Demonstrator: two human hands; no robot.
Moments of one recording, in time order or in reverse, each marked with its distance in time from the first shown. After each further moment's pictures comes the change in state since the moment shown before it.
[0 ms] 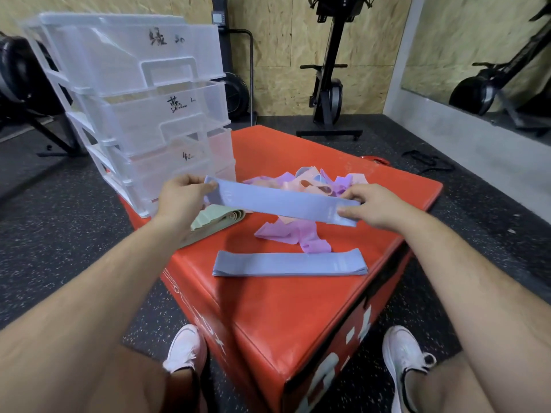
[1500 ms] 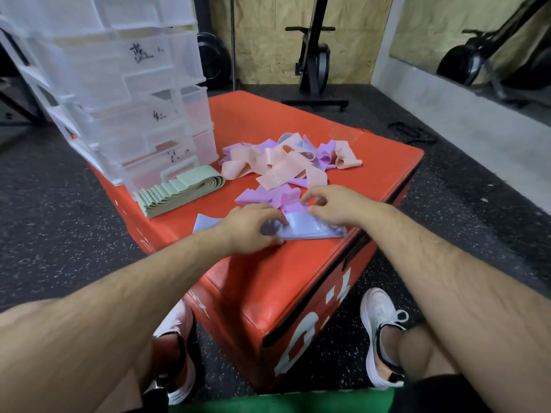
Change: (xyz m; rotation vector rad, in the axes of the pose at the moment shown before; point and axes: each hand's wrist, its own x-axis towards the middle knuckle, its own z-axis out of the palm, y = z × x) left_hand -0.074 -0.070 0.094 0.923 -0.817 0.583; right_hand -0.021 0.008 0.053 -0.154 -0.204 0.034
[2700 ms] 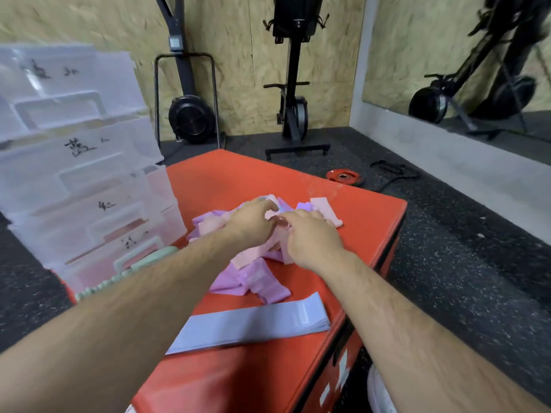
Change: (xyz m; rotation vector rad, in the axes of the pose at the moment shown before) left_hand 0.181 0.018 -0.062 0.026 0.235 -0.165; right_hand 0.060 -0.004 -0.039 -0.225 0.352 0.016
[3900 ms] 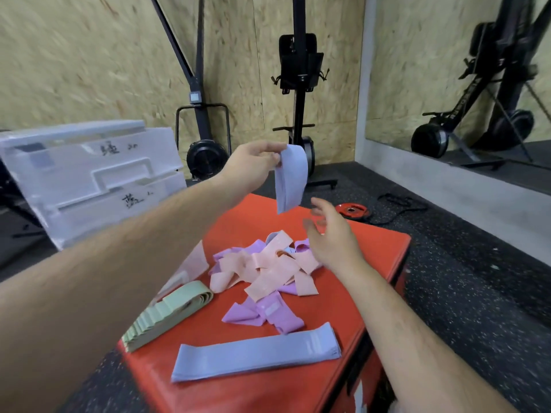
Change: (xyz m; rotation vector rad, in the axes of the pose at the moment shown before) left_hand -0.012 0.071 -0.194 -0.796 0.253 0.058; right_hand -0.005 -0.010 -0.067 0.693 0.407 0.030
